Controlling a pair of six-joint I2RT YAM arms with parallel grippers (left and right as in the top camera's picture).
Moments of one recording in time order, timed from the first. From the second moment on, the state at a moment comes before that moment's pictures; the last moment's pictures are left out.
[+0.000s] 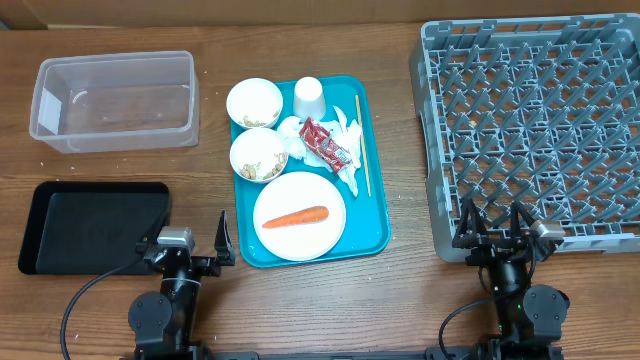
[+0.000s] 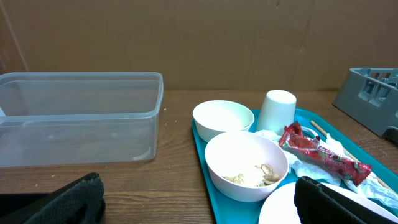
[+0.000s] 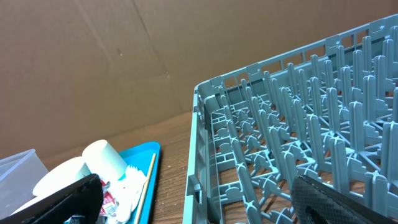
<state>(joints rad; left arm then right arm) 0.10 0.02 0.01 -0.06 0.17 -0.05 -0.05 0.01 0.02 -0.03 -0.11 0.36</state>
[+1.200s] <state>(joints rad) 0.10 0.01 0.01 0.05 0.28 -0.11 -0.05 0.01 0.02 -0.03 -0.08 0.36</state>
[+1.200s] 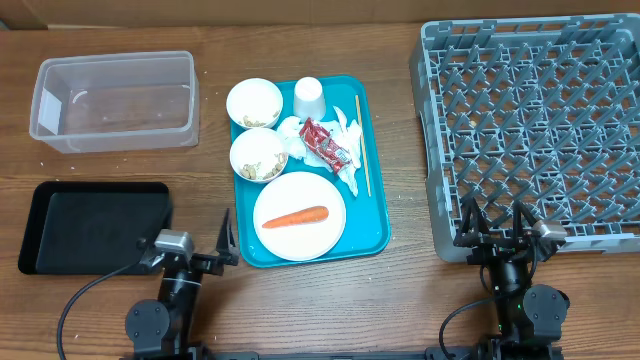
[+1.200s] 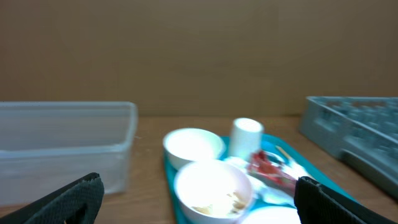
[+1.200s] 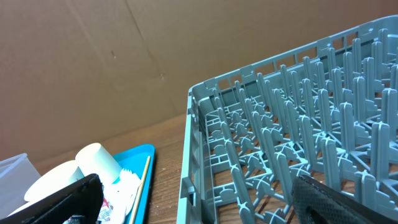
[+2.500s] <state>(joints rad) -0.22 1.05 0.76 -0.08 1.07 -0.12 -0.05 0.01 0.02 -0.03 -0.08 0.36</state>
